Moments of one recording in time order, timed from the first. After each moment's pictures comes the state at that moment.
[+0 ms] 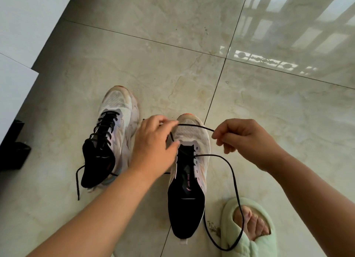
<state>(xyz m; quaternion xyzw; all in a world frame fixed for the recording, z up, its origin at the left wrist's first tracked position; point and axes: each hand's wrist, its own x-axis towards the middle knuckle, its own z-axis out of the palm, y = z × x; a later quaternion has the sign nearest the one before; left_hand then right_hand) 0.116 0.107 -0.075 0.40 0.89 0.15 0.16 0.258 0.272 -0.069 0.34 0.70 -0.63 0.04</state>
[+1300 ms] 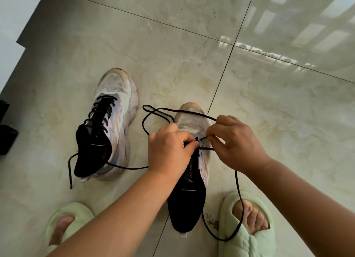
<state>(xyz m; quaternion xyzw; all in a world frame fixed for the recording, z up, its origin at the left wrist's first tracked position) 0.154 0.114 -0.090 0.33 0.90 0.21 0.19 0.250 0.242 -0.092 0.17 0.93 -0.32 -0.04</state>
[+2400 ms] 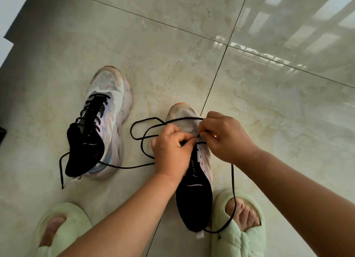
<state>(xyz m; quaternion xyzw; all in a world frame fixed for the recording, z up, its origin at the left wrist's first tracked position) 0.175 0.124 -0.114 0.20 0.88 0.38 0.20 0.239 0.249 -0.094 0.17 0.91 -0.38 0.01</state>
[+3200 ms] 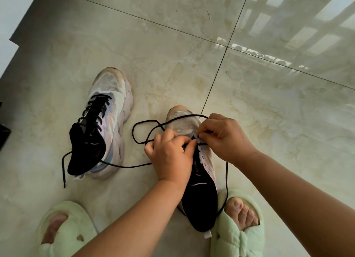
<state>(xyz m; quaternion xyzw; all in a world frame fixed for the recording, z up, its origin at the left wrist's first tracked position) 0.189 0.121 -0.106 0.22 0.95 0.22 0.09 0.244 0.248 -0.102 0.22 0.87 -0.44 -0.01</state>
